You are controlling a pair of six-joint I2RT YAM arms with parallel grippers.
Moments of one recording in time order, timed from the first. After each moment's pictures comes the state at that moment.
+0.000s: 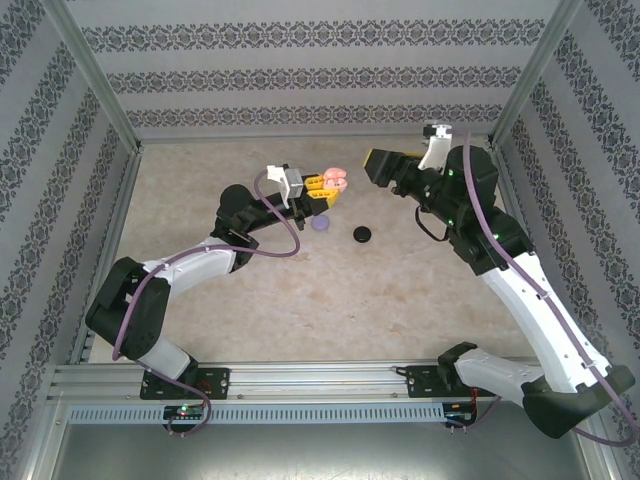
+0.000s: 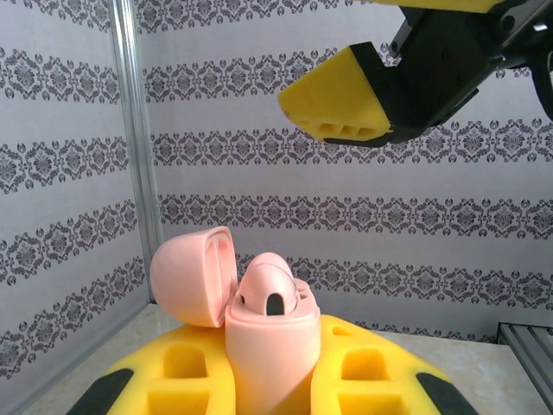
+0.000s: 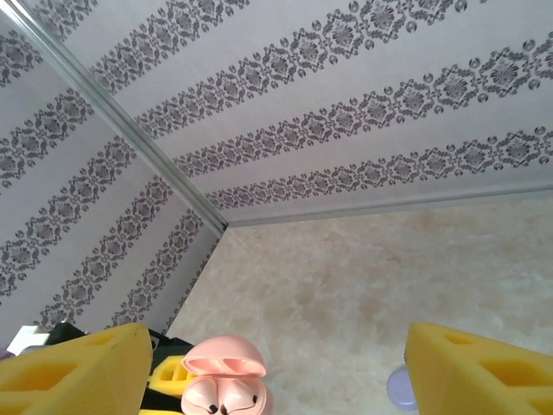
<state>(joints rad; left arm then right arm) -0.52 1.56 0.91 0.97 0.70 -0.14 0.44 1.09 1.32 -0.41 -0.13 0.55</state>
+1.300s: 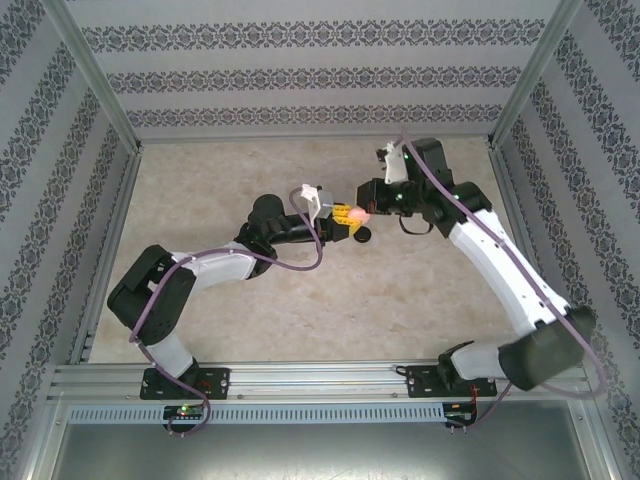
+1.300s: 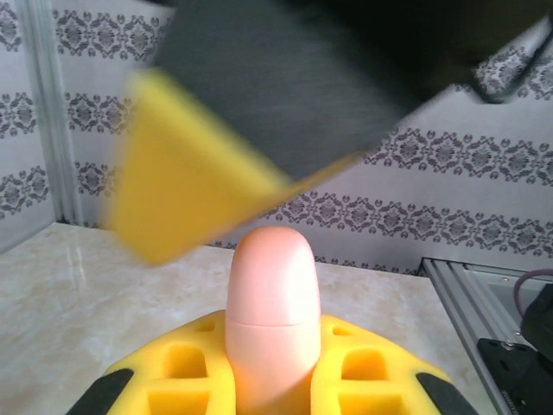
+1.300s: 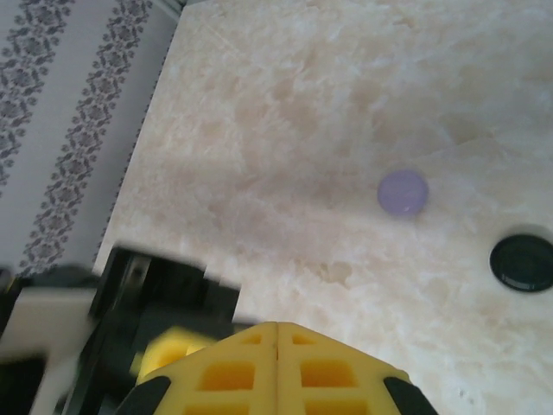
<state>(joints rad) -0.62 1.69 0.91 0.88 0.73 -0.13 0.40 1.32 1.36 -0.75 -0.43 0.47</state>
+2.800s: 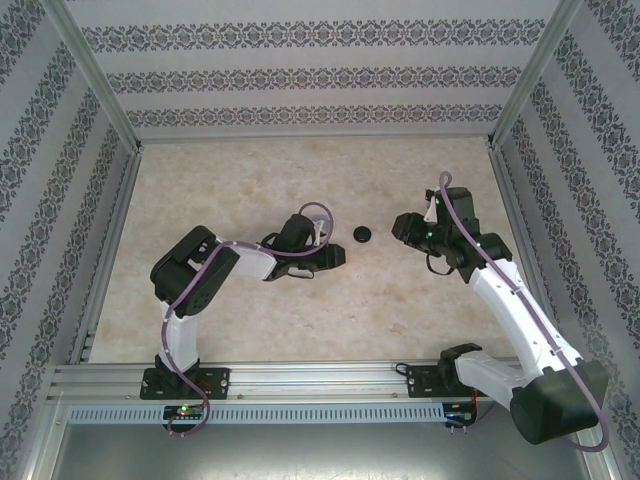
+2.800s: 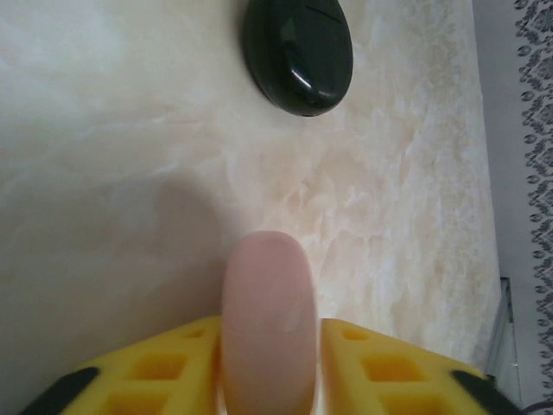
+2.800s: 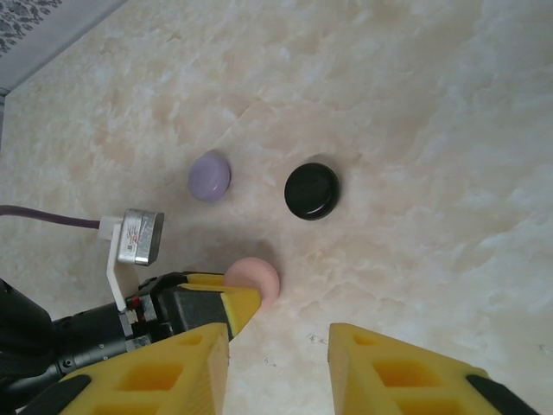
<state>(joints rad) -0.64 1.97 0.94 0.36 0.46 -0.81 0.23 1.06 0.93 -0.63 -0.22 0.61</state>
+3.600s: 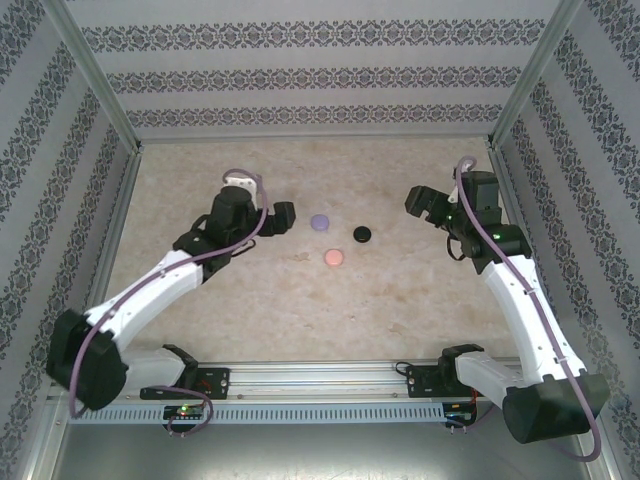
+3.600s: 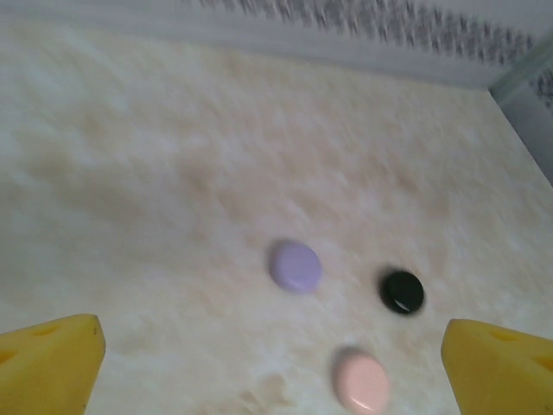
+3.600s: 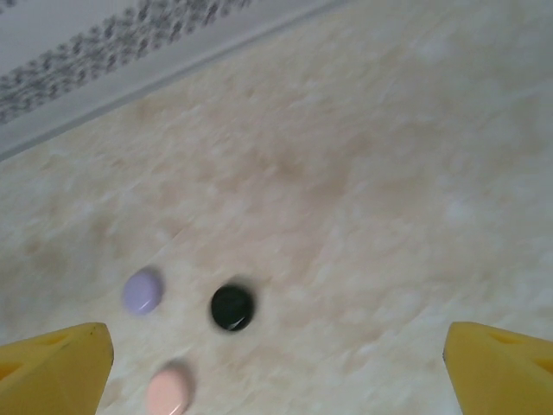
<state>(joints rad) -0.49 1.20 0.90 -0.17 -0.15 -0.40 0.12 1.06 1.04 -0.62 0.01 0.45</state>
